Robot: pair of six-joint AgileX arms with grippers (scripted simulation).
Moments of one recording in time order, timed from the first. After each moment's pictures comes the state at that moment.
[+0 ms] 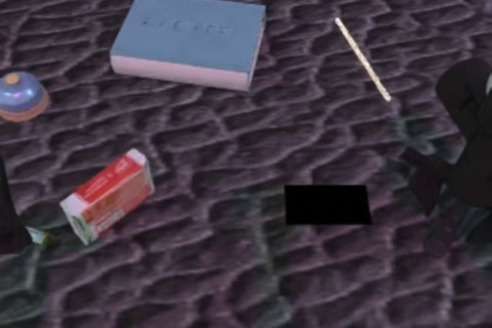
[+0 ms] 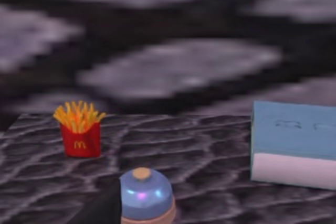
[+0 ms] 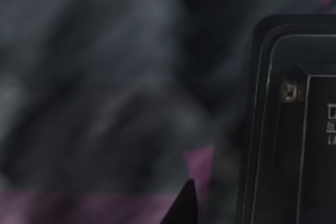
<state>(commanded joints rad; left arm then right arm) 0.00 0.00 0.00 0.00 0.00 0.00 0.25 1.89 1.01 -0.69 0.00 0.96</state>
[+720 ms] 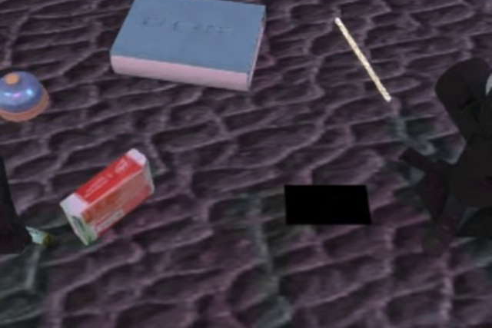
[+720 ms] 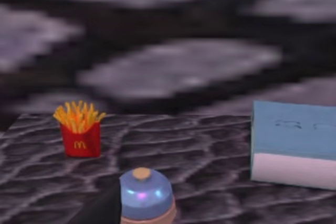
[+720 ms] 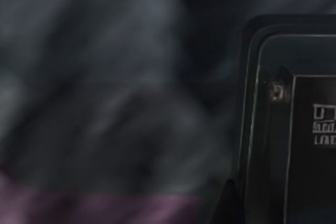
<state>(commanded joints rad) 0.00 0.00 0.00 0.00 0.00 0.00 0.25 1.89 1.01 -0.69 0.00 0.96</state>
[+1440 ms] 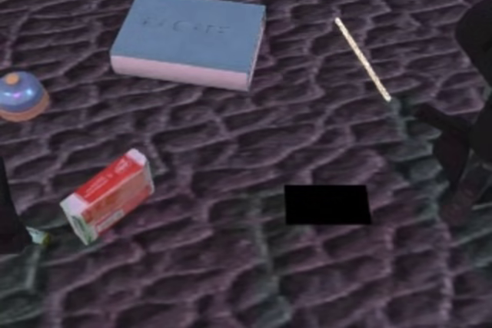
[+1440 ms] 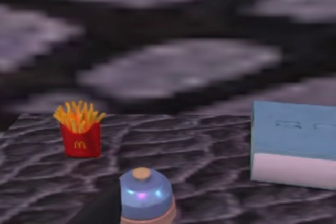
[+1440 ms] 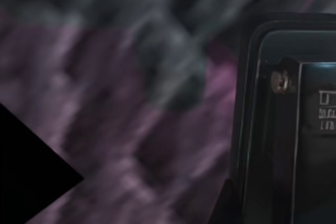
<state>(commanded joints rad) 0.00 0.00 0.00 0.00 0.00 0.00 0.26 1.76 1.21 -1.03 0.00 0.96</state>
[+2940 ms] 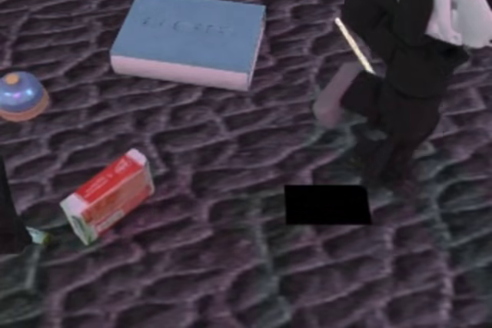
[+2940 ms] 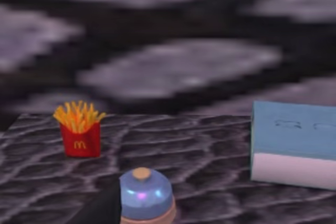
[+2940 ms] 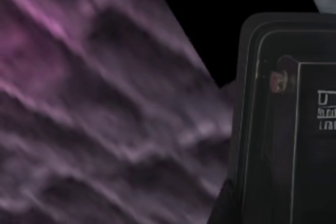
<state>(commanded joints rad) 0.00 0.00 0.00 0.00 0.00 0.00 0.49 1.96 1.53 -1.17 -0.02 -0.51</state>
